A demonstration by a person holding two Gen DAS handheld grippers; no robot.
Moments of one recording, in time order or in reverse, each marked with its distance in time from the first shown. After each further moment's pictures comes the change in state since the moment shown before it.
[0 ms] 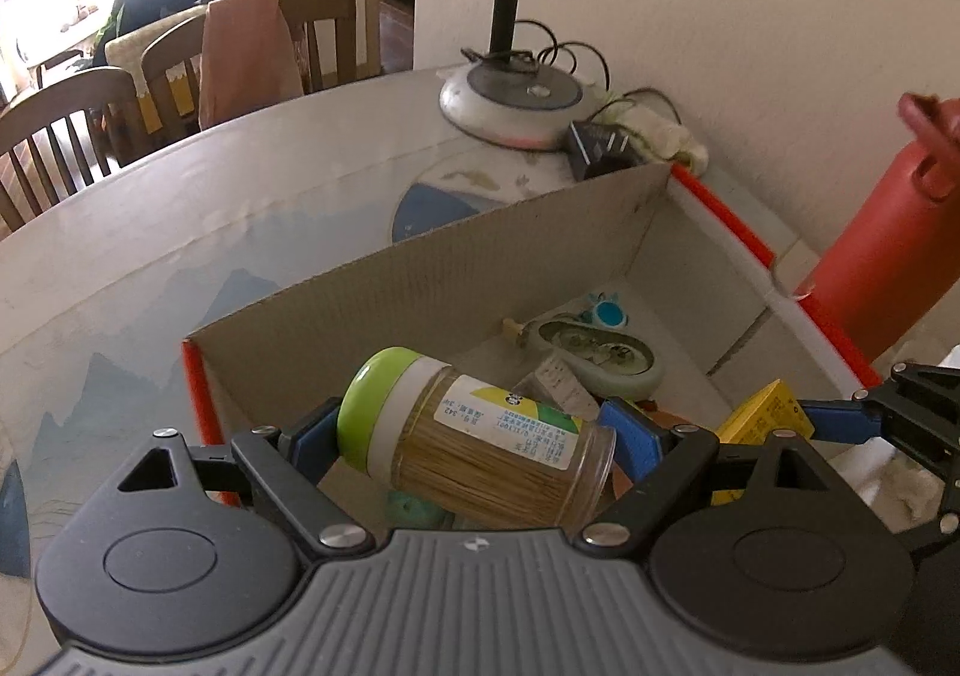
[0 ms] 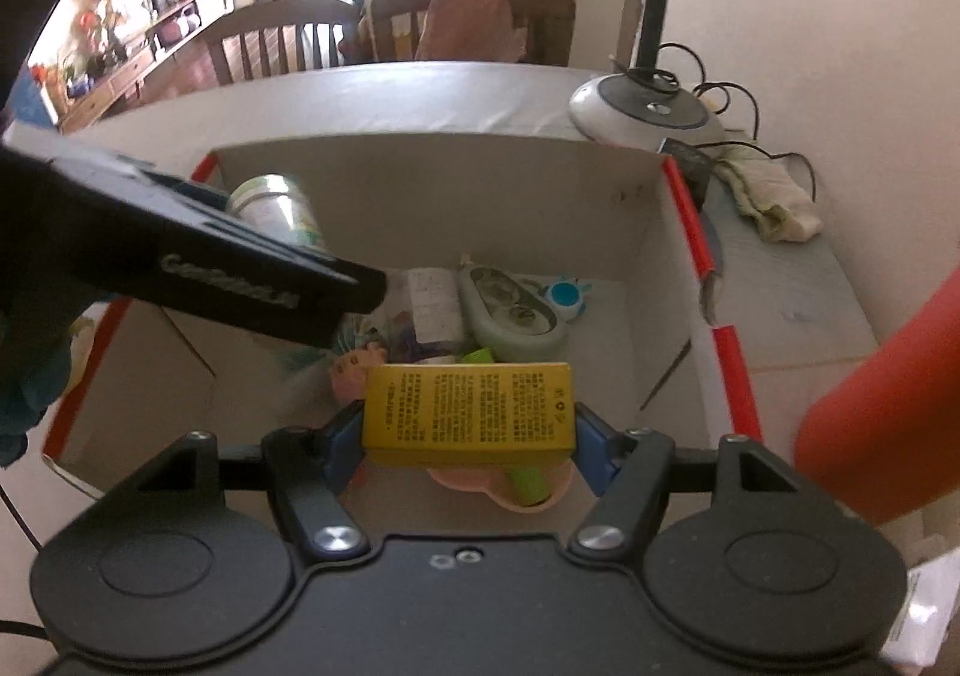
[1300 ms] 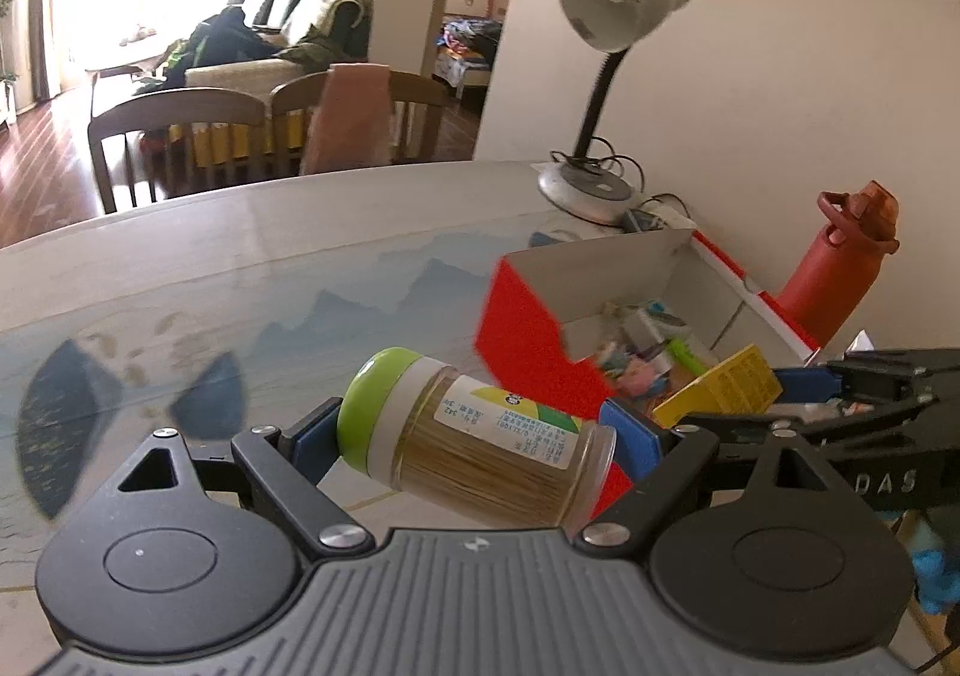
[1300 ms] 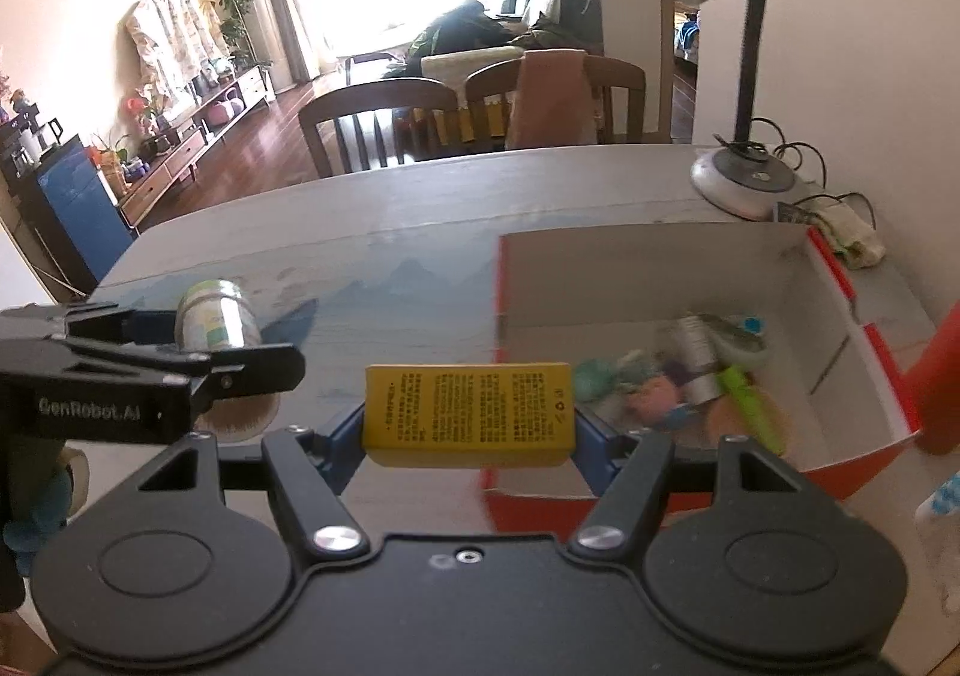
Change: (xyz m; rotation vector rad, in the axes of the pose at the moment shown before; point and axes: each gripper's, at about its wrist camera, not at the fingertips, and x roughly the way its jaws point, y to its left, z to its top) left arm -0.187 0.136 -0.122 -0.122 -0.216 -0.056; right arm -0.089 0.143 0.004 0.102 -0.150 0.102
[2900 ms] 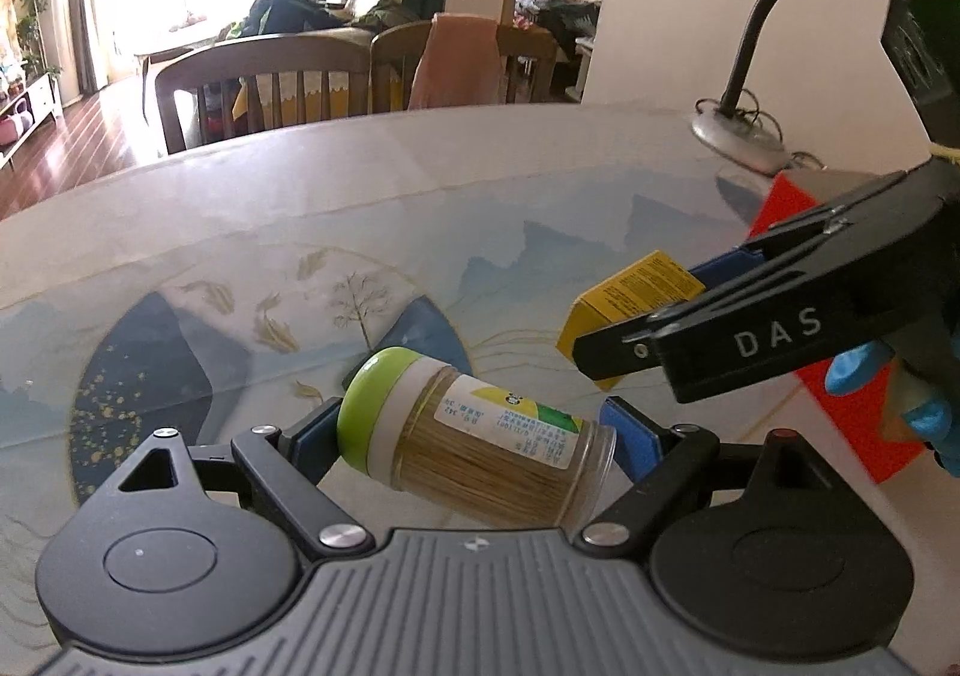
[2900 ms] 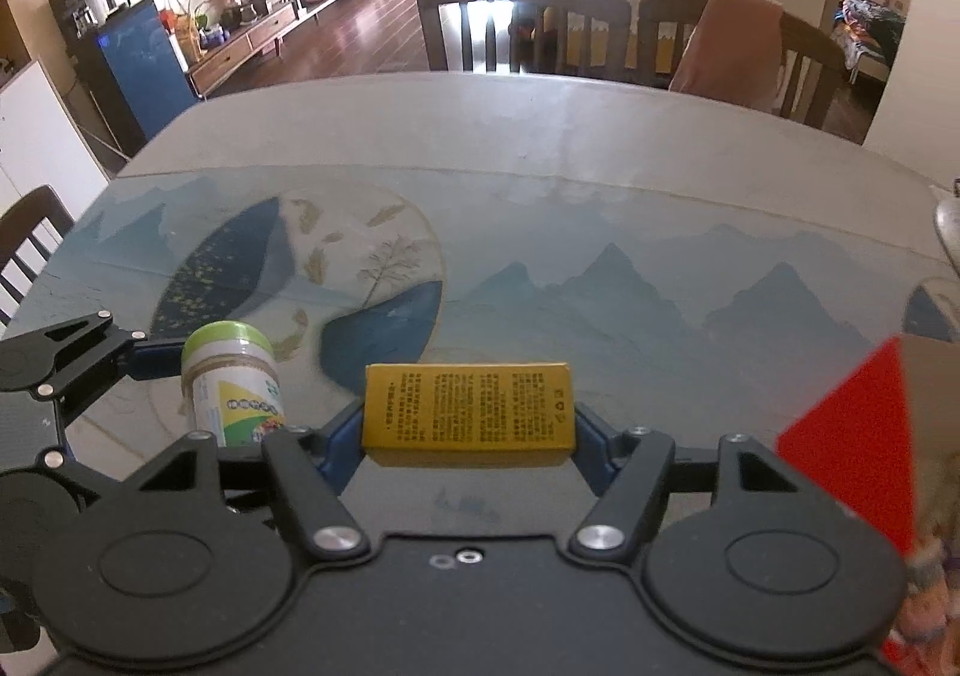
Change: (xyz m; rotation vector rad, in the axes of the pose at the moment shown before) left arm 0.074 0.157 -0.049 0.004 0.023 0.132; right arm 0.182 0.124 0.049 -0.214 0.188 0.127
